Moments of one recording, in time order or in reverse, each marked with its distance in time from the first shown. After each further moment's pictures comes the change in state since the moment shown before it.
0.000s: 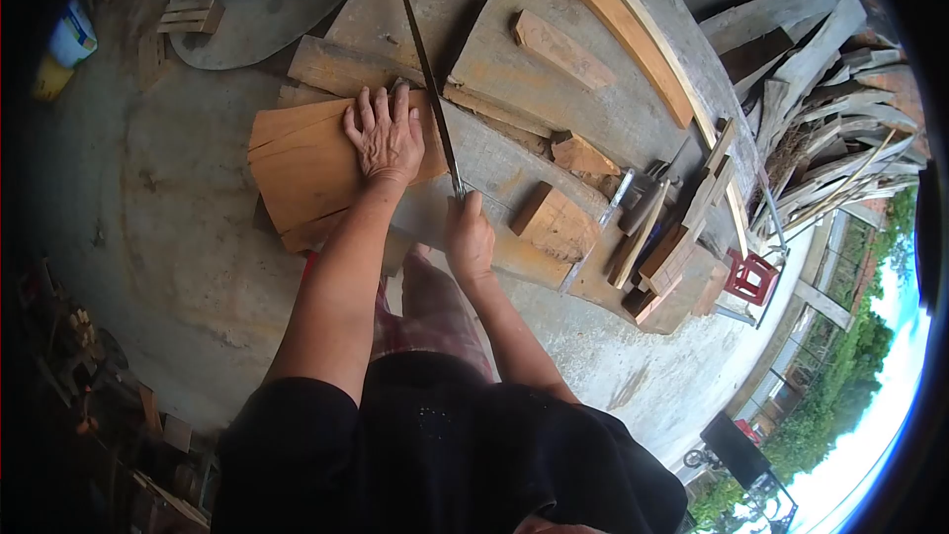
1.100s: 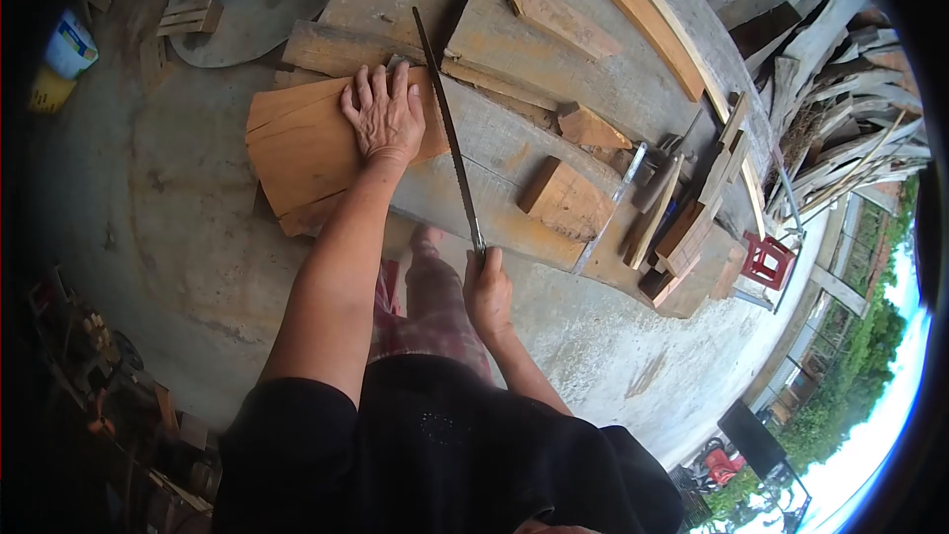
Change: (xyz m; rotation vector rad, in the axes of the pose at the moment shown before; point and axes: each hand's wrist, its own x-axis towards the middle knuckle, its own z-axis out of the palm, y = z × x) left_hand -0.007 -0.001 0.009 -0.009 0.058 0.025; right_hand -0.101 0.042 -0.014 0.110 0.006 0.063
